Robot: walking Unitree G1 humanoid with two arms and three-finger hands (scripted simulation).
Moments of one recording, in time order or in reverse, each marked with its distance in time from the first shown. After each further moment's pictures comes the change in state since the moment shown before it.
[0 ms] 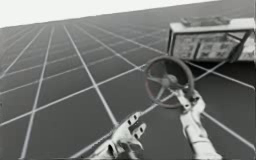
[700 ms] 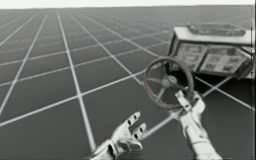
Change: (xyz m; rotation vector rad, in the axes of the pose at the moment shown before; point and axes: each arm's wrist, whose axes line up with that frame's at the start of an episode) left arm -0.002 0.009 -0.003 -0.038 -0.007 -0.001; right arm -0.002 0.006 -0.004 -0.043 0.002 0.003
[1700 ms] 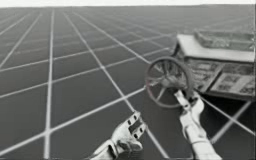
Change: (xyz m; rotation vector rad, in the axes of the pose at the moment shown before) left arm -0.001 0.001 0.000 -0.002 -0.001 0.006; right arm -0.001 0.002 -0.002 0.000 0.005 0.007
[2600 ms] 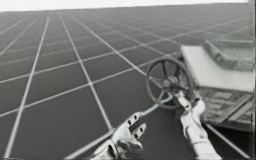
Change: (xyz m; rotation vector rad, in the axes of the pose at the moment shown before) left arm 0.002 -0.009 0.003 0.034 0.005 -0.007; right arm 0.002 -0.011 0.004 0.030 -0.001 -0.020
